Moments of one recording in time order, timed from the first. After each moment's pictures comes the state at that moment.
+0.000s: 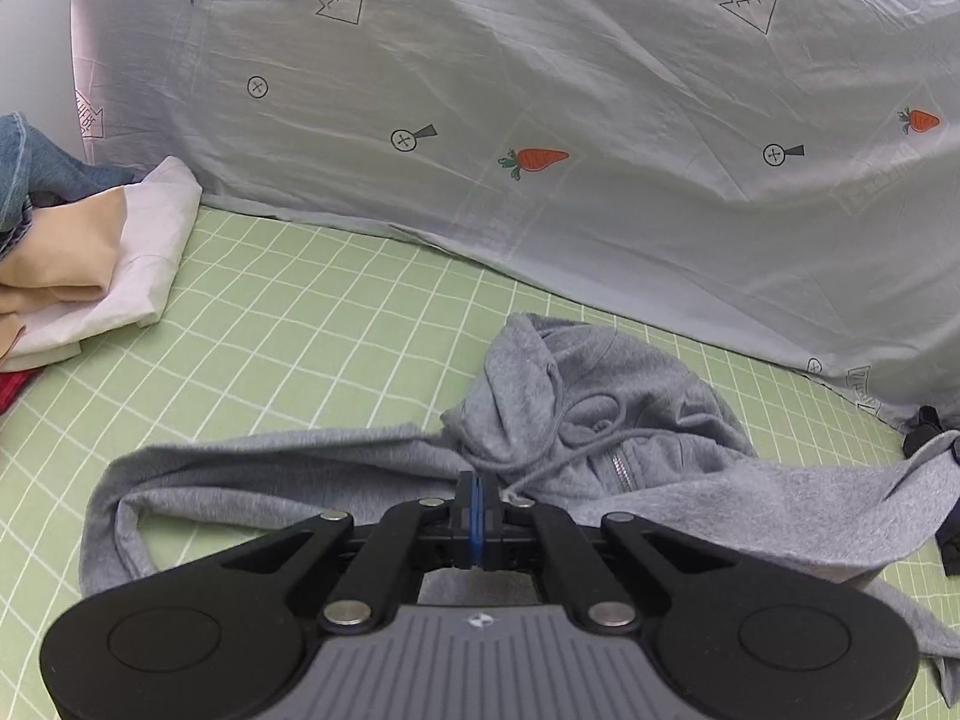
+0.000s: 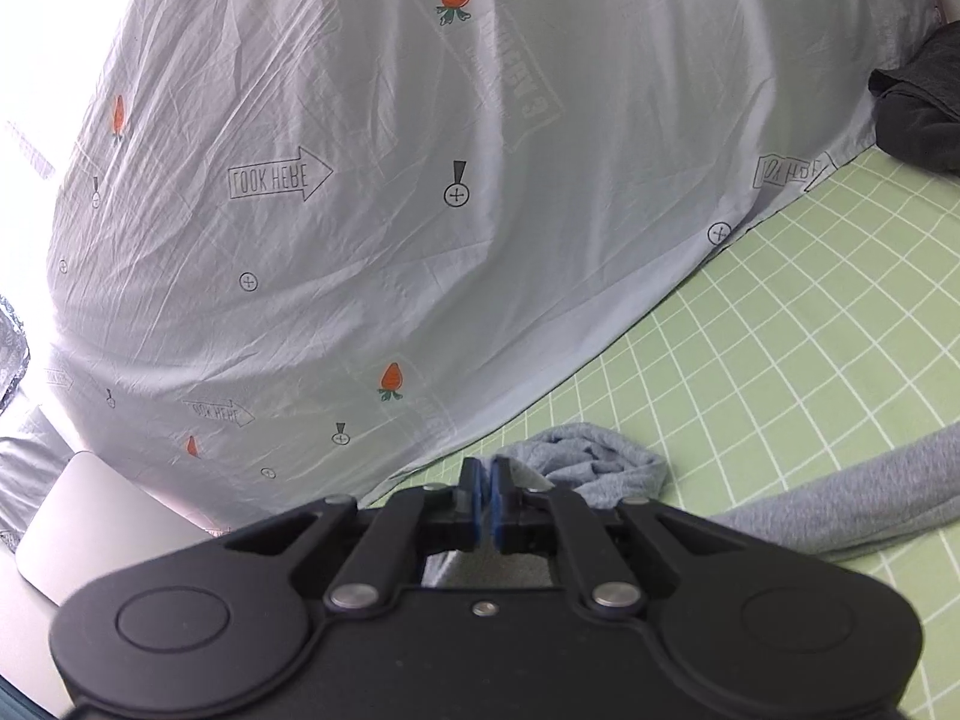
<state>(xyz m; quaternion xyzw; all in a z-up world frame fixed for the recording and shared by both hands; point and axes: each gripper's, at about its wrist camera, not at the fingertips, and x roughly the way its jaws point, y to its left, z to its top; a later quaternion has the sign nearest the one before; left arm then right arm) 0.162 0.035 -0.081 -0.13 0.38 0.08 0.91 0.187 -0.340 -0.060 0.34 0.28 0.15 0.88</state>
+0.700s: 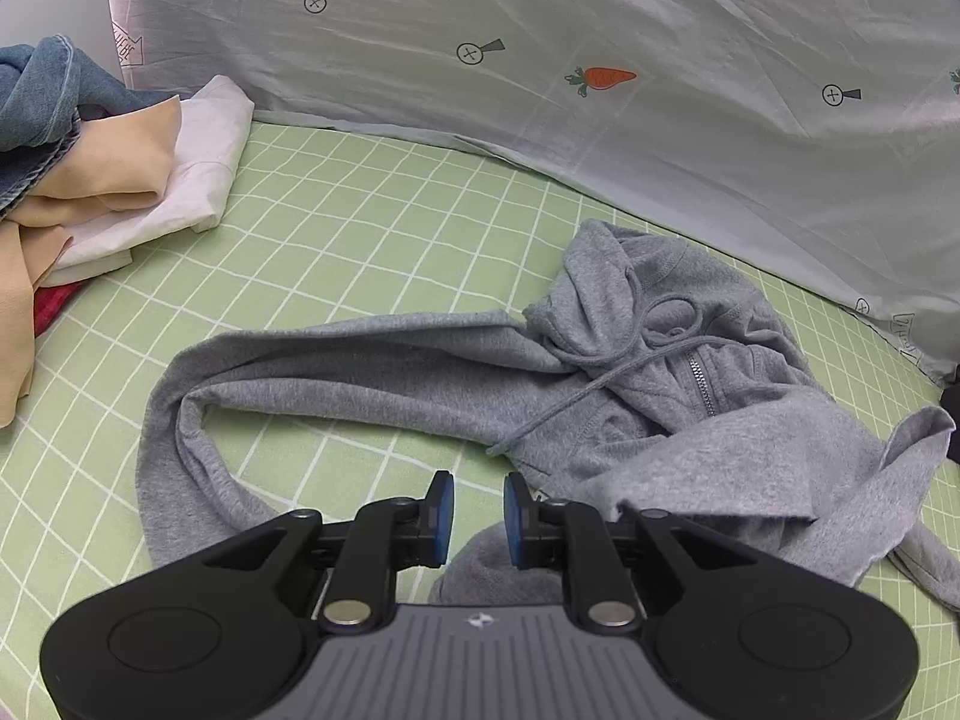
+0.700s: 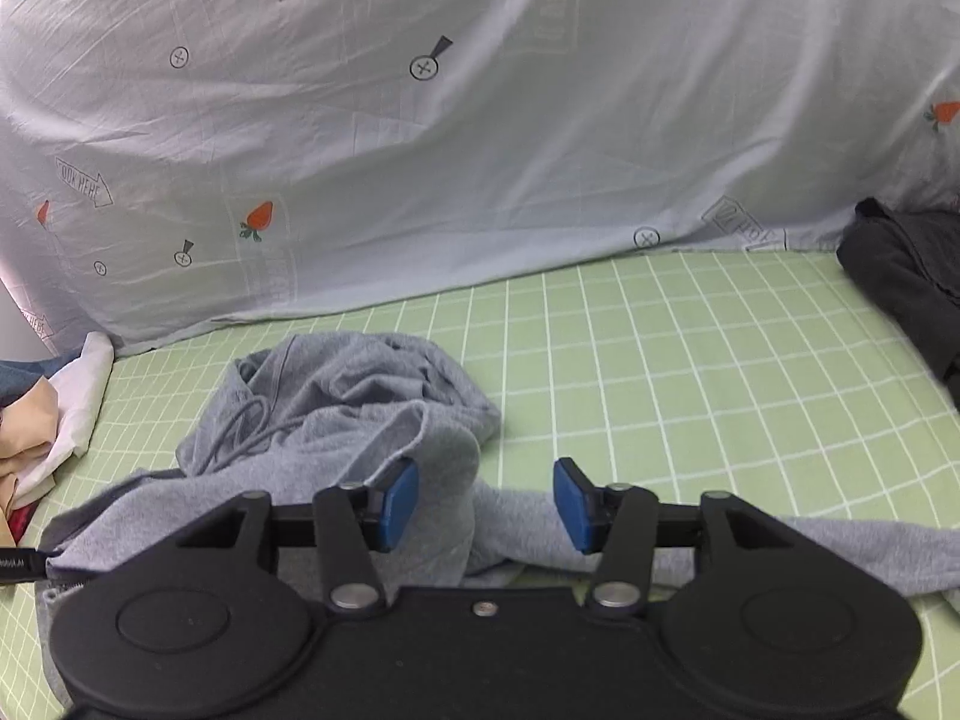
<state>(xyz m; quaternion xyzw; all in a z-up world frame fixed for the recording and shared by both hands) 0.114 0.058 -0.104 -0.14 0.45 0.11 0.87 0.186 -0.297 -0.080 0.07 0.35 0.08 0.93</state>
